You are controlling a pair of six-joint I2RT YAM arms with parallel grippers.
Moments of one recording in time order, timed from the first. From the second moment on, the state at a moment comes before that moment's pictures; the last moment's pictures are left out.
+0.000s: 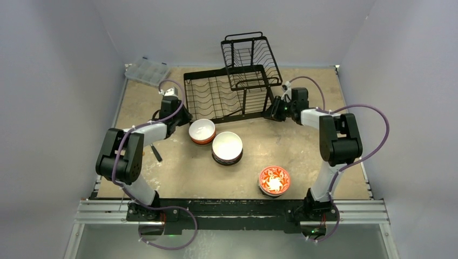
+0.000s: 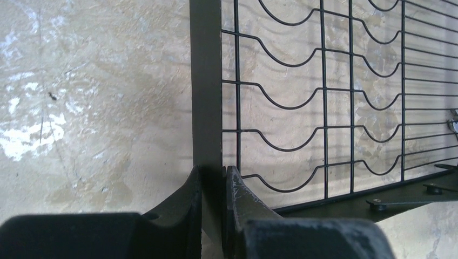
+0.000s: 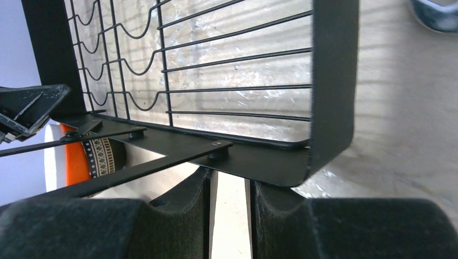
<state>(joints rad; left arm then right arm) -0.21 1.67 0.83 0.19 0.06 -0.59 0.10 1.86 1.03 0.08 -0.59 0.51</state>
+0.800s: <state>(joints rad) -0.25 1.45 0.66 0.09 -0.05 -0.63 0.17 1.94 1.13 0.02 -0.59 0.47</state>
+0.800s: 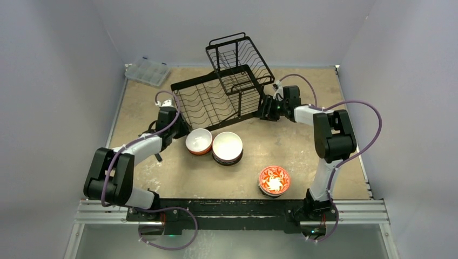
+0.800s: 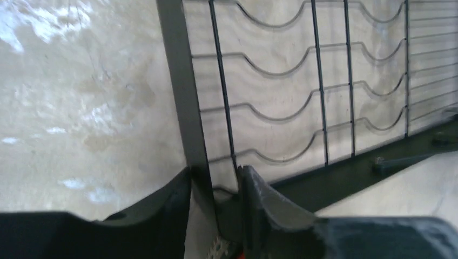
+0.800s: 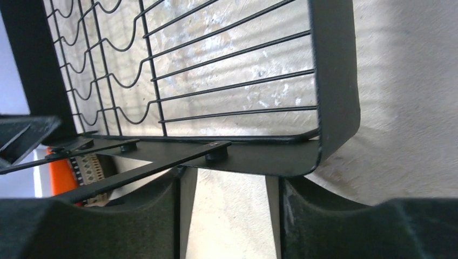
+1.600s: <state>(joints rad) -0.14 1.56 0.91 -0.11 0.10 -0.54 0.17 1.70 0.89 0.12 -0.49 0.42</state>
